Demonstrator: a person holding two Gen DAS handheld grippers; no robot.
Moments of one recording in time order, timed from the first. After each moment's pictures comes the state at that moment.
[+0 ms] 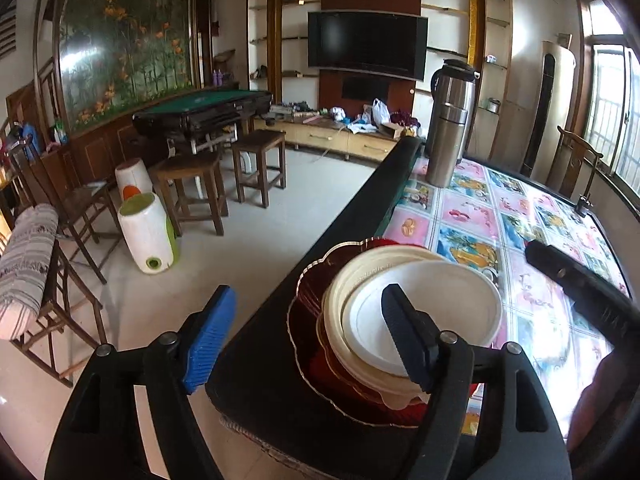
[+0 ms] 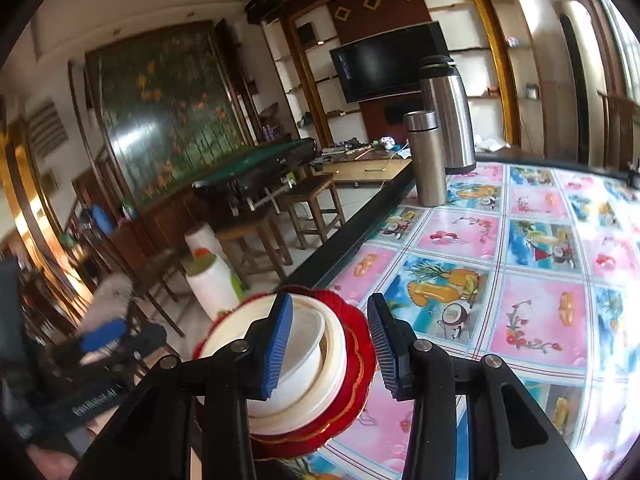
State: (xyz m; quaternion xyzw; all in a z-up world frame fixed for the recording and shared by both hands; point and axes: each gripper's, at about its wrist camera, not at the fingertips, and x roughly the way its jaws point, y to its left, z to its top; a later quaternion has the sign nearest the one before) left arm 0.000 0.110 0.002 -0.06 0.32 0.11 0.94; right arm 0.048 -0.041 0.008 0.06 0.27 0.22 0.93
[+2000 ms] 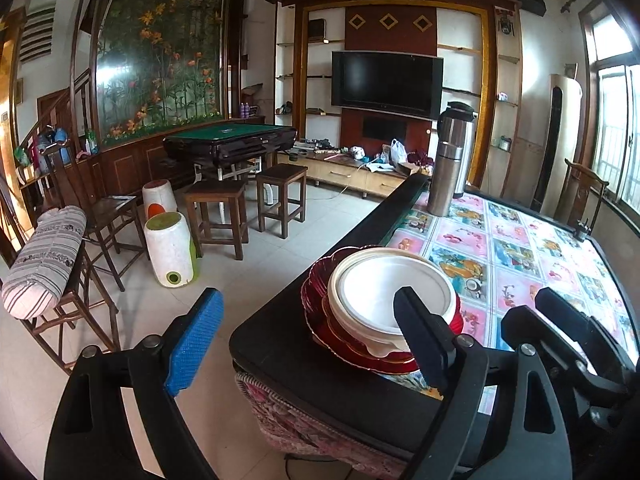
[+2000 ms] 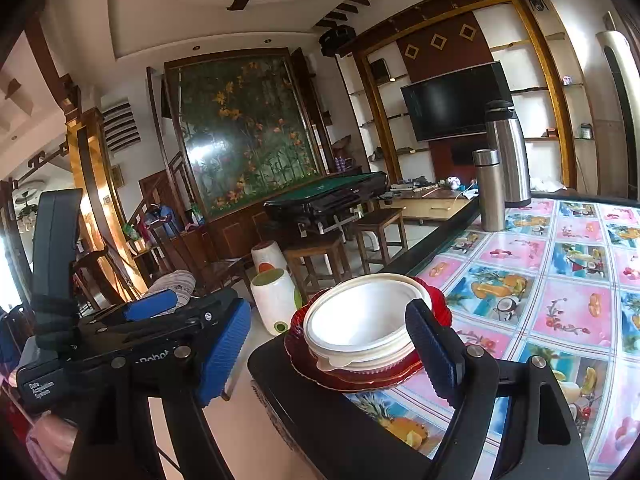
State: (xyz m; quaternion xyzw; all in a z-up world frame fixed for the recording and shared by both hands) left arm -0.084 0.073 0.018 -0.06 0.24 0.16 0.96; right arm -0.064 -0.047 0.009 0.07 0.18 0.34 0.92
